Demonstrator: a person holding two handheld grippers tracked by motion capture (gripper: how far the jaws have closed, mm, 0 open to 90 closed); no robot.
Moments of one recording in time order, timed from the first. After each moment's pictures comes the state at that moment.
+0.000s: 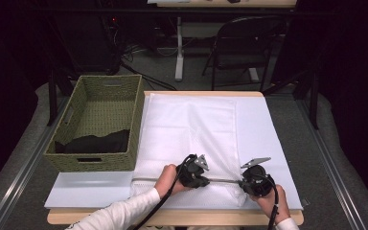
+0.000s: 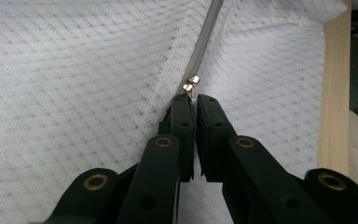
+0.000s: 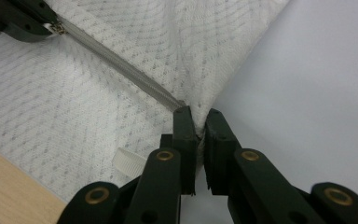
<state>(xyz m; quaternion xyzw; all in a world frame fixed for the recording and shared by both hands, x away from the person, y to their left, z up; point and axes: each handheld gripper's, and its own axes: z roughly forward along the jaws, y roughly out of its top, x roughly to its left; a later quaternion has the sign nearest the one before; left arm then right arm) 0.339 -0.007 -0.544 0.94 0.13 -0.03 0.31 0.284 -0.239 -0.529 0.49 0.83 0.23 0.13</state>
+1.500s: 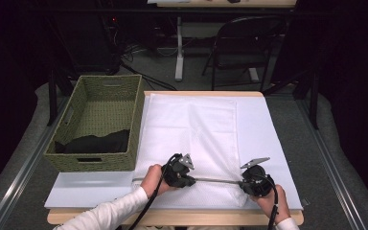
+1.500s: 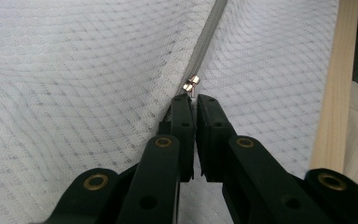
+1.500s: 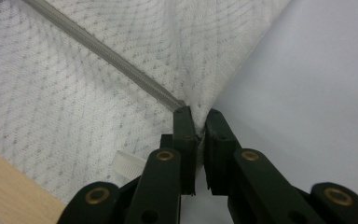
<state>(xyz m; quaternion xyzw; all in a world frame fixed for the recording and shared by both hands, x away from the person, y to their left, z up) 0.338 0.036 -0.539 0.94 0.16 -0.03 0.29 0.284 -0.239 -0.530 0.49 0.84 0.22 0.12</state>
